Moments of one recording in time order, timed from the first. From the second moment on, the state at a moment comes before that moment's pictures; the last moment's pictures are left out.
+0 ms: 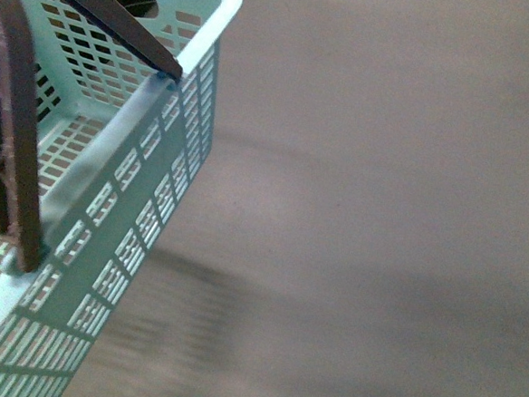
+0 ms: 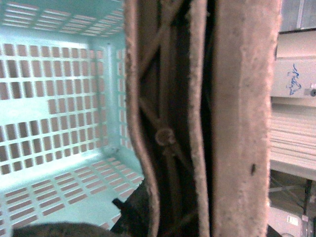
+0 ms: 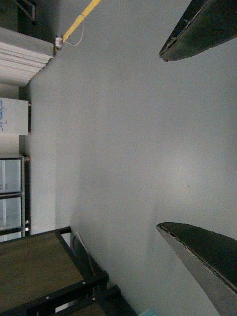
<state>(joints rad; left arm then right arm) -0.16 1.11 0.77 -0.19 -0.11 -1.47 0.00 0.00 0.02 0.00 0.00 0.00</state>
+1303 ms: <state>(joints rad) -0.21 0.92 0.84 -0.34 -0.16 -1.50 0.00 0.00 0.02 0.00 0.00 0.00</state>
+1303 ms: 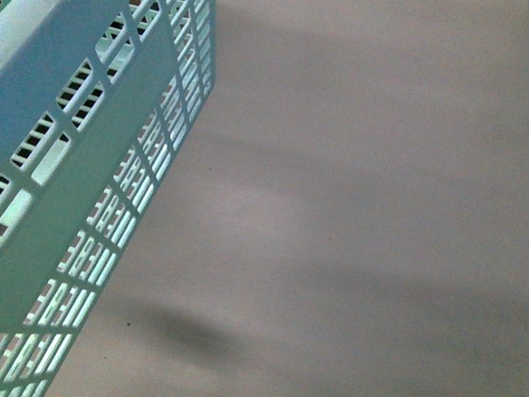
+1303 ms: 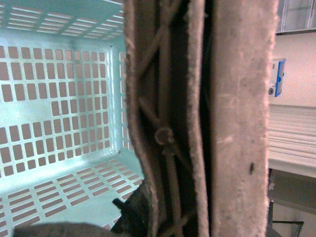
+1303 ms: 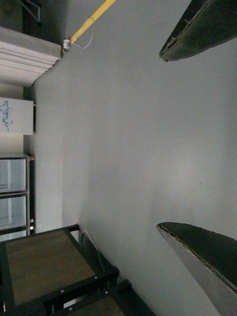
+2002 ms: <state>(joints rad) -0.21 0.92 0.84 -0.34 -0.16 -1.50 0.00 0.00 0.02 0.00 0.00 0.00</state>
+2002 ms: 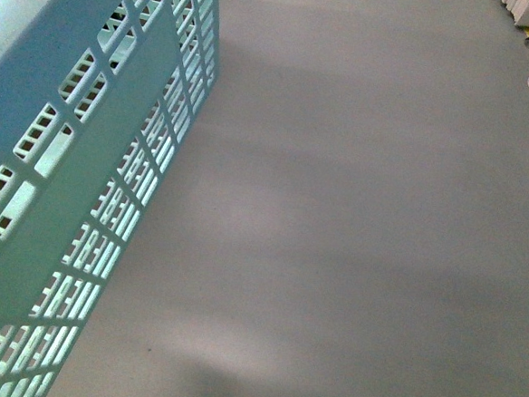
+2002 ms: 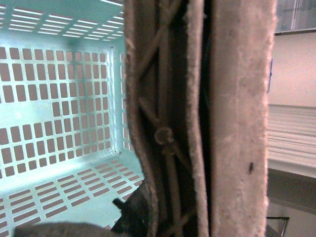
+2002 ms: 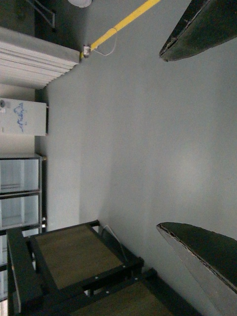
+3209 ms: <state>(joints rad) -0.21 0.92 0.85 -0.34 -0.16 -1.50 0.00 0.00 0.02 0.00 0.00 0.00</state>
